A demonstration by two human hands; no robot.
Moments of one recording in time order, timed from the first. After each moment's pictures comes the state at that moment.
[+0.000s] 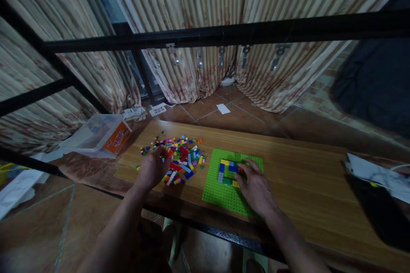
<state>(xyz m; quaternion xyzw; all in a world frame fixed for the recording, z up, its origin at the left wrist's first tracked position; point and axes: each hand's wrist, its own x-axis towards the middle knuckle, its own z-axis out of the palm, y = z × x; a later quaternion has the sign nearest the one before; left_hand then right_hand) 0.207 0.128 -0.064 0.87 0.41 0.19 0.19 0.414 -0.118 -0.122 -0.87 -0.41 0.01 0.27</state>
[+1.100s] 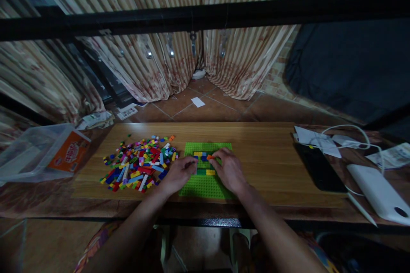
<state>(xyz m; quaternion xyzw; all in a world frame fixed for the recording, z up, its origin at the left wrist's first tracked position) 0.304 0.038 -0.104 0.83 0.18 0.03 0.53 0.420 -0.122 -0.098 -0.84 -0.40 0.03 0.35</state>
